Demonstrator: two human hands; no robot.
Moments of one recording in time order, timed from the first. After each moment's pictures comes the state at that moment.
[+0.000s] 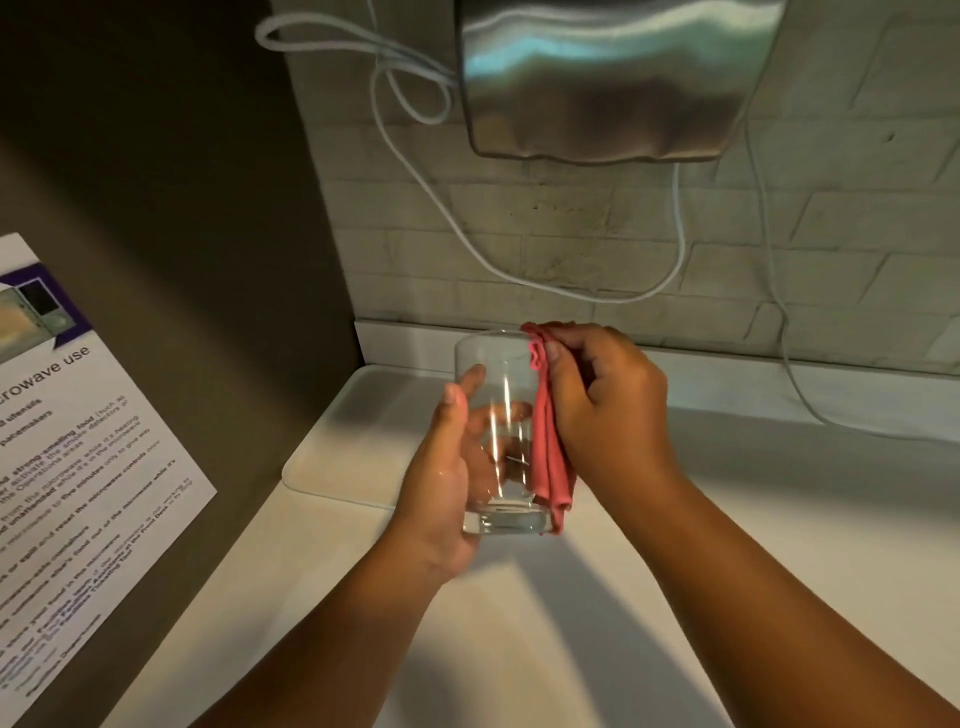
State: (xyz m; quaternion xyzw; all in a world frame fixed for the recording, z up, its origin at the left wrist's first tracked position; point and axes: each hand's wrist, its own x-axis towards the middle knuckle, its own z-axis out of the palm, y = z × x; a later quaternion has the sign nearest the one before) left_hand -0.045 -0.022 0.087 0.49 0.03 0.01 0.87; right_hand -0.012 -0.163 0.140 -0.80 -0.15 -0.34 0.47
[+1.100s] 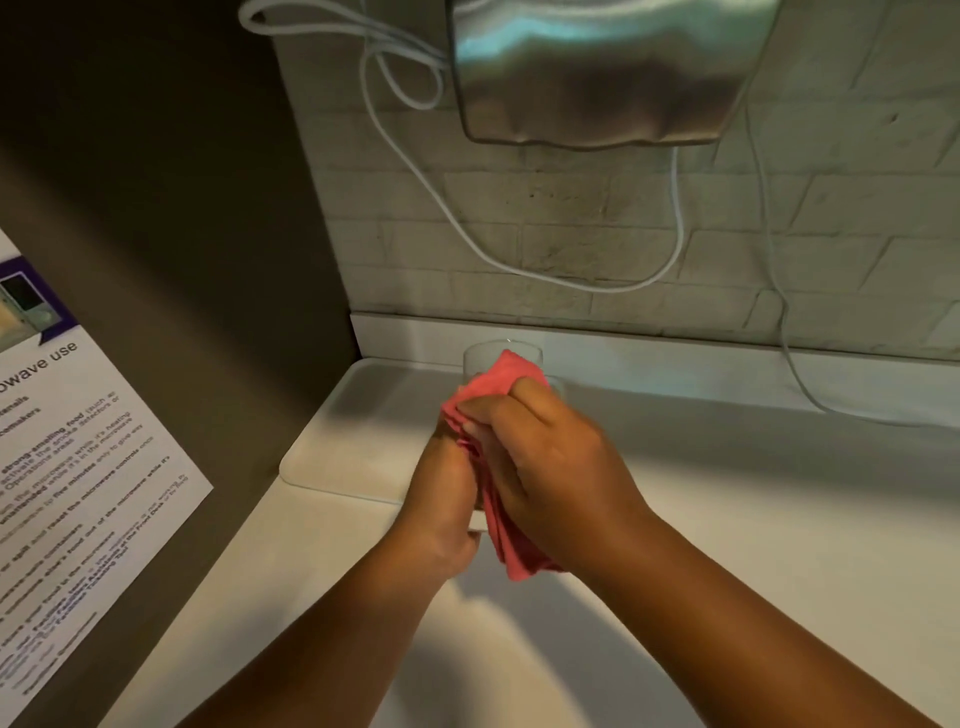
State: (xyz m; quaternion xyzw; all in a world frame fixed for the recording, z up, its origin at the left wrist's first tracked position) left_hand -0.045 -0.026 0.078 0.58 0.14 -0.04 0.80; right_hand -0.063 -0.142 0.132 -0.83 -0.34 -0.32 0.30
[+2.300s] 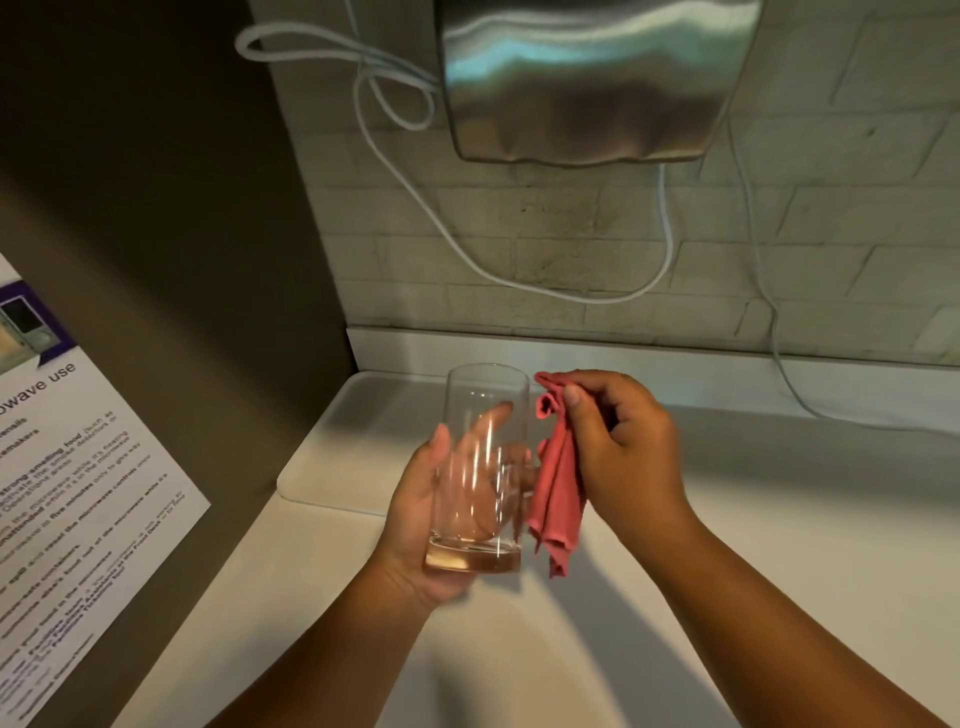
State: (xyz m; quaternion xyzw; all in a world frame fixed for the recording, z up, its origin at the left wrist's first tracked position) left_hand -0.050 -0.010 0.066 0.36 -0.03 -0.18 0.92; right_hand -0.022 -0.182 0.105 -0.76 -0.11 -0.26 0.58
